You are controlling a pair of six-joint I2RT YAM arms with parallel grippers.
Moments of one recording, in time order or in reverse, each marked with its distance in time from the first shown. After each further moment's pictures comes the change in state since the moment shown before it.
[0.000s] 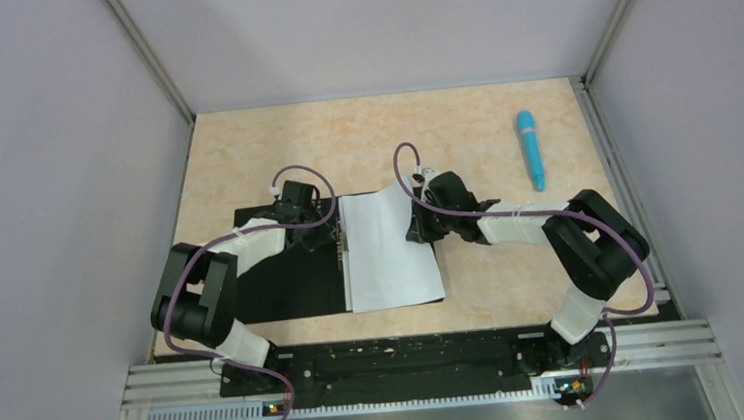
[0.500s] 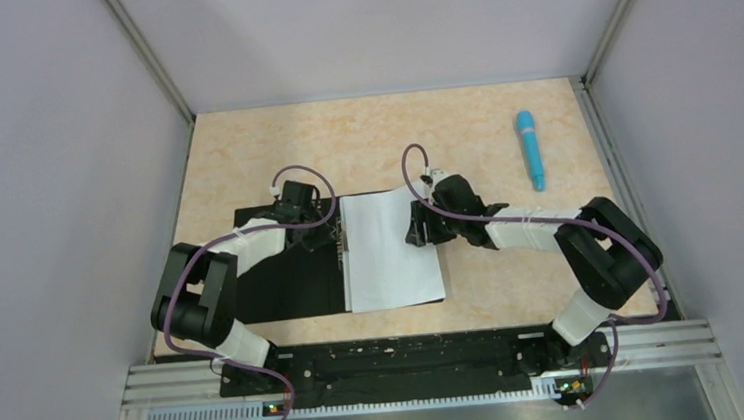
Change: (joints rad) left arm 0.000 0.000 0.000 0.000 0.000 -0.002; right arm -0.008 -0.065 -0.053 -0.005 0.042 0.010
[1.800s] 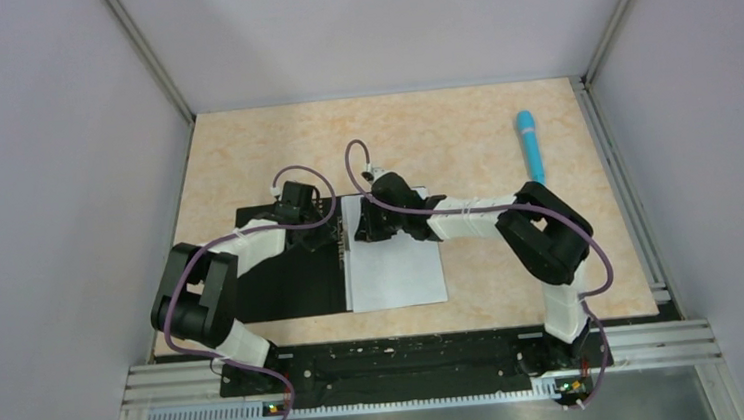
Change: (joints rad) left arm 0.000 0.000 -0.010 0.024 0.013 -0.006; right arm 0.214 0.294 0.385 -0.012 0.020 0.198
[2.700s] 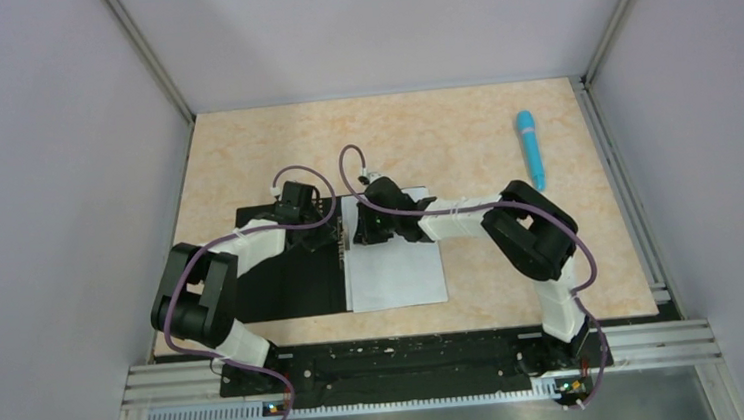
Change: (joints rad) left arm 0.000 0.000 -0.001 0.003 0.003 0.000; right arm 0.018 0.088 0.043 -0.004 0.045 0.026
